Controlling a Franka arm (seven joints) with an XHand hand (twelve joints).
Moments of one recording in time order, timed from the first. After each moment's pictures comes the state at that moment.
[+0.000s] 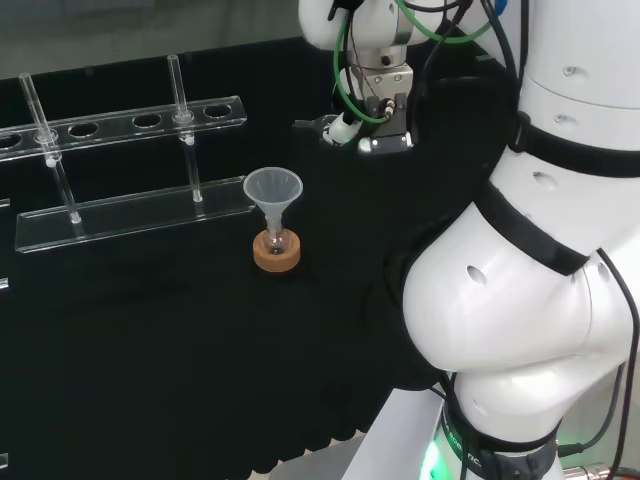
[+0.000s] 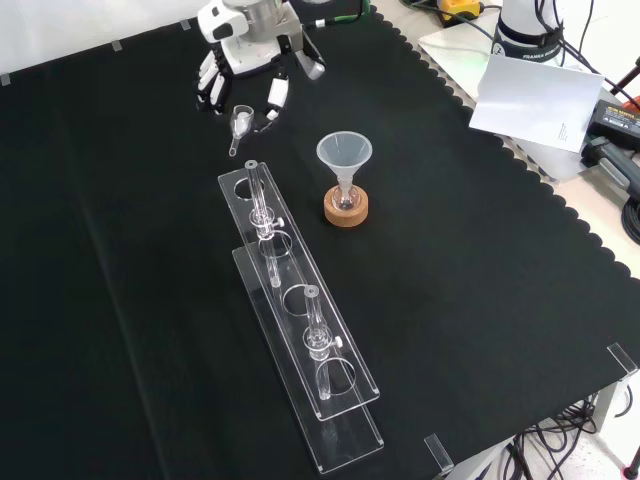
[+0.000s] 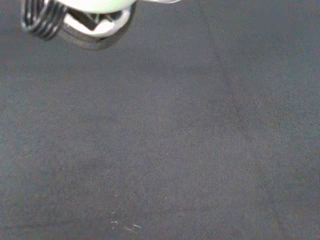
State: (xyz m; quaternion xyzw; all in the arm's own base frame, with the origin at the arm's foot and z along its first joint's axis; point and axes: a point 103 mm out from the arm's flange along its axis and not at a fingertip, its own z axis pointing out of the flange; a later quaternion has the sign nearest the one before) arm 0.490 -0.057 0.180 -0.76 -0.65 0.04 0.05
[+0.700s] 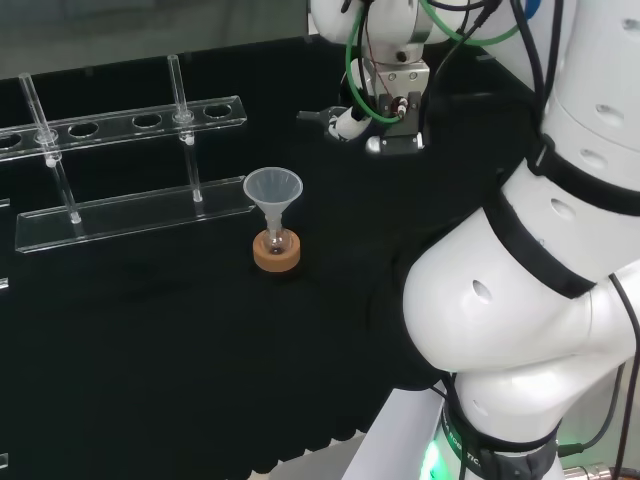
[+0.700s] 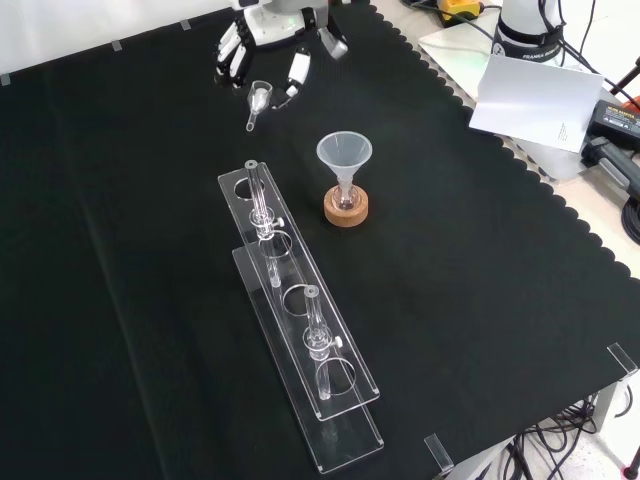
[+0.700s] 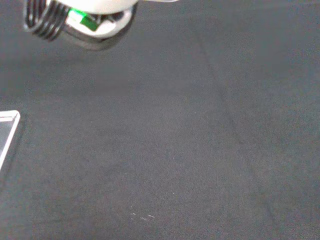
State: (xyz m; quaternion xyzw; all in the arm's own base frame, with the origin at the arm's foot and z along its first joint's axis) arm 0.451 -0.053 0.213 -0.77 -0.64 0.00 0.04
